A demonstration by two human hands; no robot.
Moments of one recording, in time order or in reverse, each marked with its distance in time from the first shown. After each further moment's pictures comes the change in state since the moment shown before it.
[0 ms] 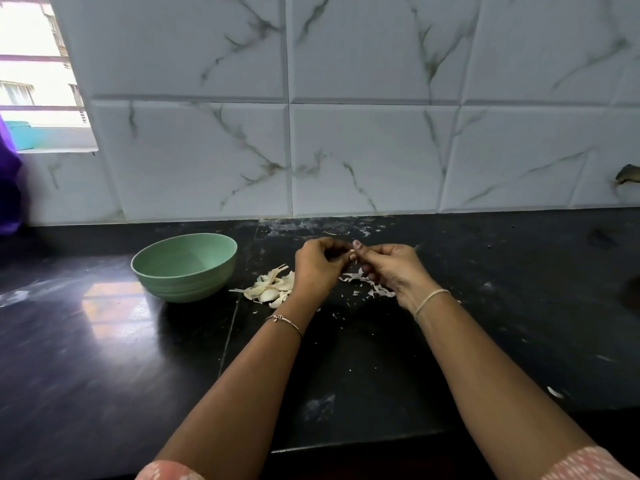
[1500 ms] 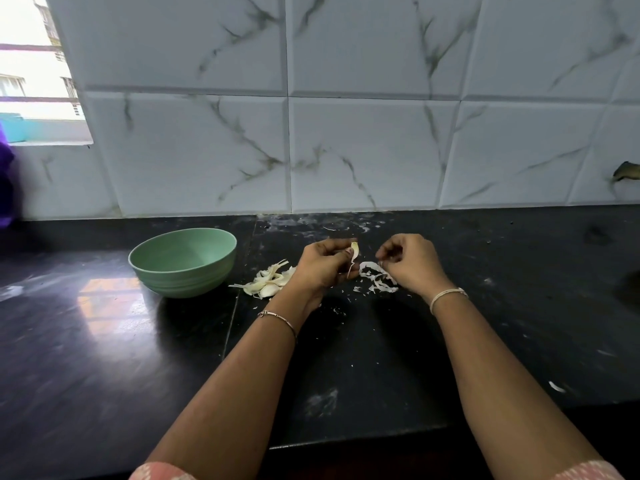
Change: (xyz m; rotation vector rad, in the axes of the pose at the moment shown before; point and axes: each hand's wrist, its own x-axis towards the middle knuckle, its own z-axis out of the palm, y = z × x) left_hand -0.008 0.008 0.000 -0.582 -0.202 -0.323; right_hand -0.001 -0.005 -0.028 -0.848 0.089 -0.300
